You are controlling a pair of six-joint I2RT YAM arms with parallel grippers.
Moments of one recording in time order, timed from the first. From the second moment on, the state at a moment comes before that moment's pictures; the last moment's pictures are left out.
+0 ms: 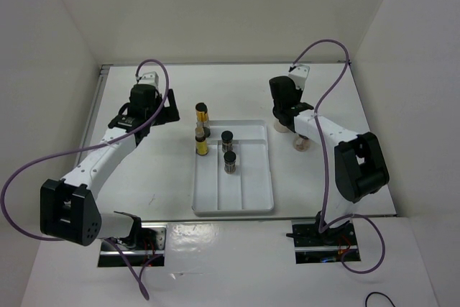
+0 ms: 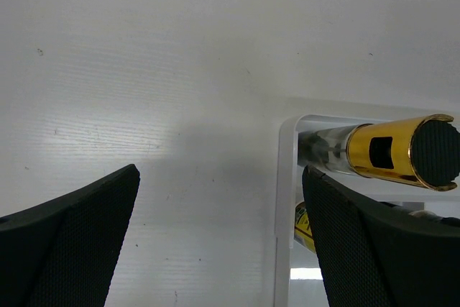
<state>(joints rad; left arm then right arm) -0.22 1.32 1.01 -0.31 -0.15 -0.35 0.39 1.65 1.13 -0.05 0.75 0.39</state>
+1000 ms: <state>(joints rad) -0.22 1.31 1.01 -0.31 -0.15 -0.35 0.39 1.67 1.13 -0.11 0.72 0.43</state>
